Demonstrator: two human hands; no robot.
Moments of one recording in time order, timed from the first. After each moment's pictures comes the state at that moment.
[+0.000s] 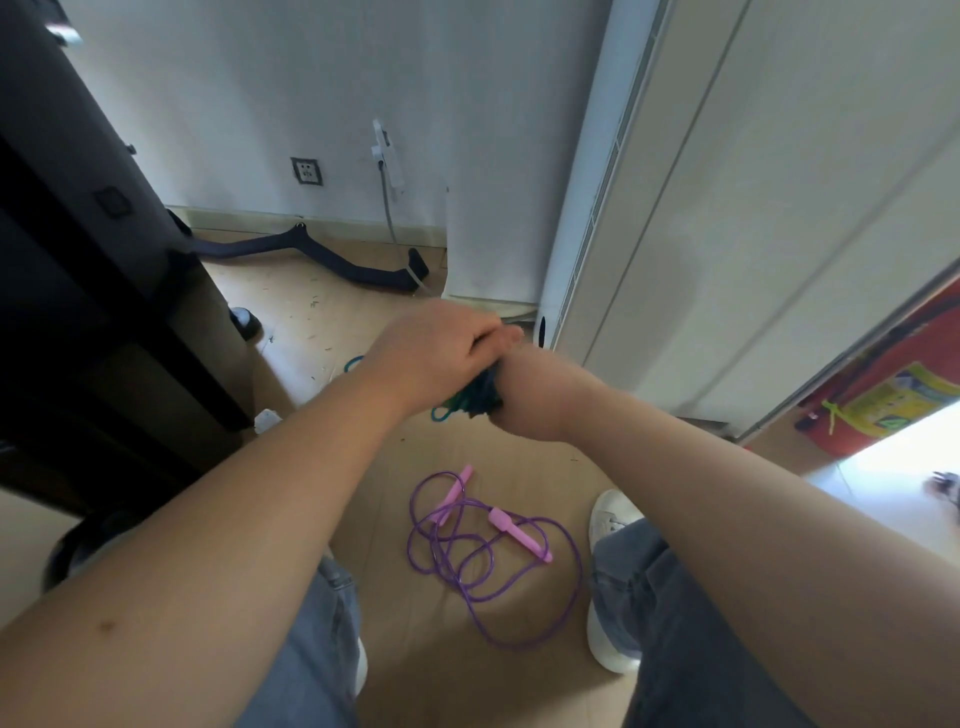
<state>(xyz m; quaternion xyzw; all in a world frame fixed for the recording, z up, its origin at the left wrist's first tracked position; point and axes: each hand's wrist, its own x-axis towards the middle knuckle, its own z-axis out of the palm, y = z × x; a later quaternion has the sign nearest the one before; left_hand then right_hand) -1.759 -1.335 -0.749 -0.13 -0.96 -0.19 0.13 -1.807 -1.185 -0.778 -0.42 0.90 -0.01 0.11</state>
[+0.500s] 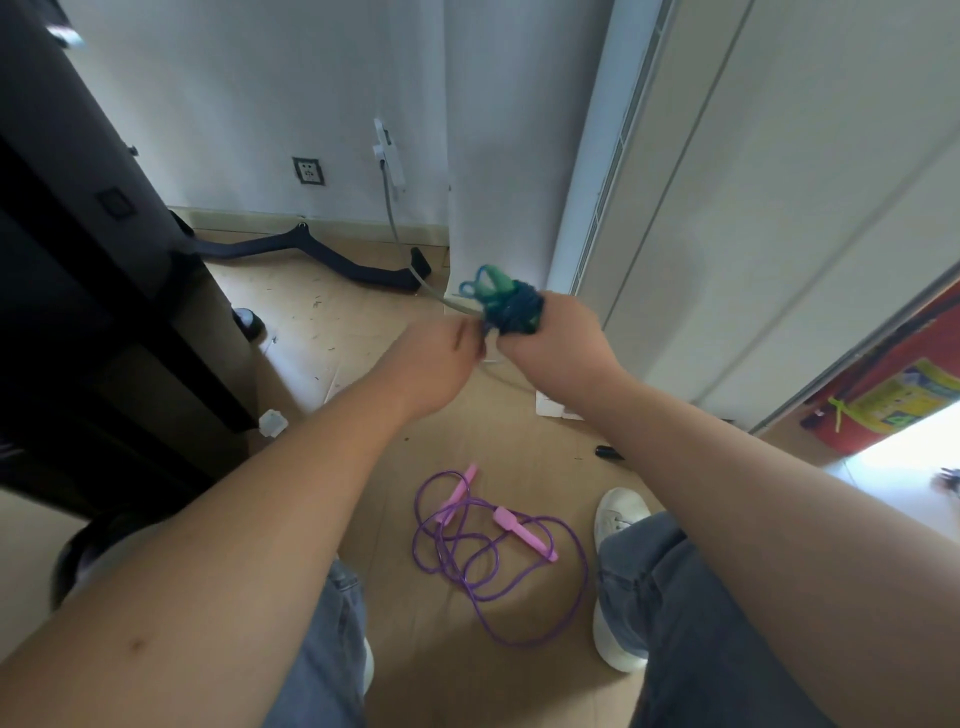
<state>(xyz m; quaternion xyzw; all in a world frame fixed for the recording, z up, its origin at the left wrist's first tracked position) -1.755 -1.333 -0.757 0.04 -0.93 -0.36 0.03 -1.807 -1.183 -0.747 -0.18 0.89 -0.41 0.06</state>
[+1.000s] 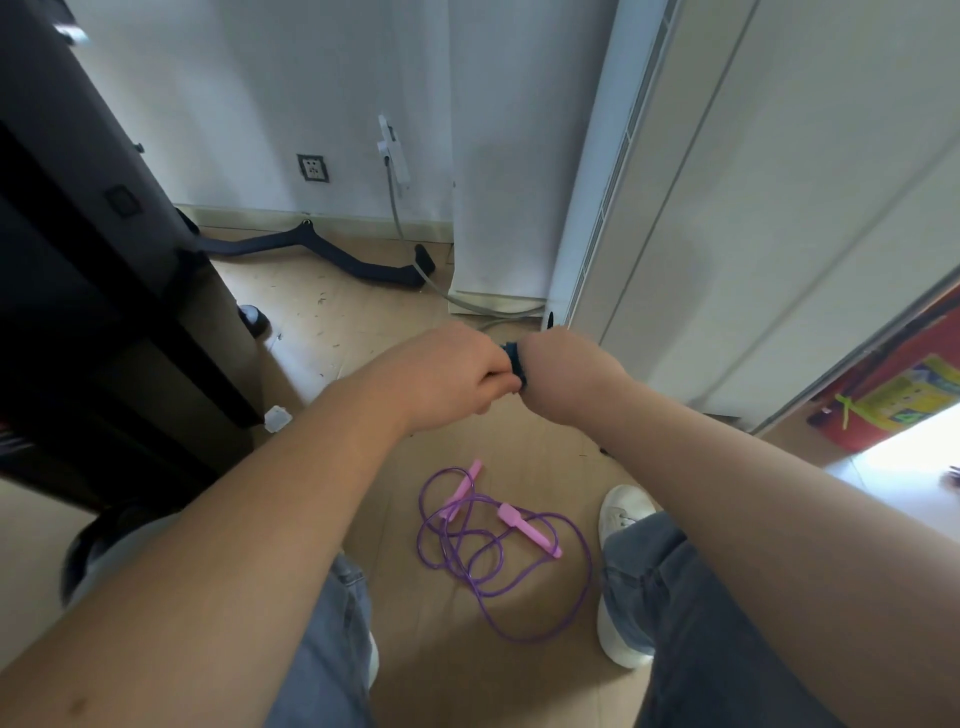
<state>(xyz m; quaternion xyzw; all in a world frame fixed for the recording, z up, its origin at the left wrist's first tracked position) -1.741 -1.330 -0.734 -0.14 -0.97 -0.17 -0.06 -1.814 -1.183 -0.775 -0.30 0.95 -0.01 0.08</state>
